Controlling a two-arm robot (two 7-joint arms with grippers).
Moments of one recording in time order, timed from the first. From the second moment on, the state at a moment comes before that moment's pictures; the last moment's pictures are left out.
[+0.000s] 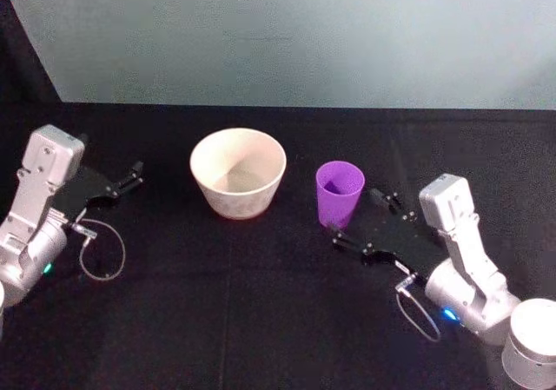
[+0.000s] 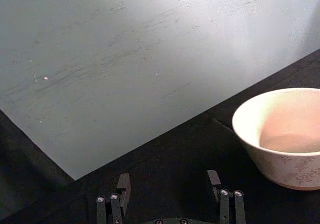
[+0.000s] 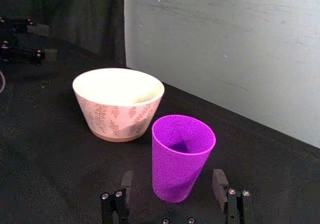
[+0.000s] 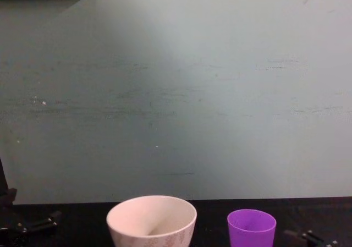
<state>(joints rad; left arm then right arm) -0.20 0.60 0.45 -1.41 -0.25 -0.12 0.03 0.19 0.48 -0.52 -1.39 0.27 -0.15 0.21</state>
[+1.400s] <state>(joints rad) -0.20 0.60 0.45 -1.41 -0.25 -0.12 0.03 0.30 0.25 -0.44 -1.14 0.28 -0.17 0.28</state>
